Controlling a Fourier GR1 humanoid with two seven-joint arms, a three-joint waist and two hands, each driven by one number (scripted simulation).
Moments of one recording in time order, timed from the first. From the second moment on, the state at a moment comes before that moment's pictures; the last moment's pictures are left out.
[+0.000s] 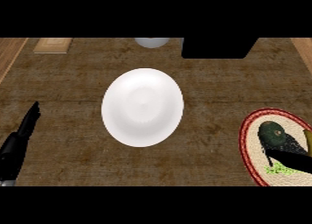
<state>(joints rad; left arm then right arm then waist) 0.06 0.56 -0.17 -1.41 0.12 0.26 -0.19 0.16 -0.60 0.10 -1.74 0.10 -0.53 0.73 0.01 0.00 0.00</state>
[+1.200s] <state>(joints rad) 0.10 0.41 -0.04 -1.49 -0.06 0.15 -0.14 -0.01 -0.37 -0.02 -1.37 0.17 -0.27 0.53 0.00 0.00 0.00</state>
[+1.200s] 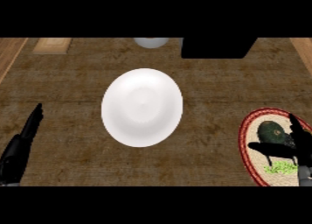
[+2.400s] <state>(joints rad) 0.03 0.34 0.00 -1.51 -0.14 0.03 -0.14 -0.38 -0.59 0.17 -1.11 0.50 0.04 0.06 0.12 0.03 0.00</state>
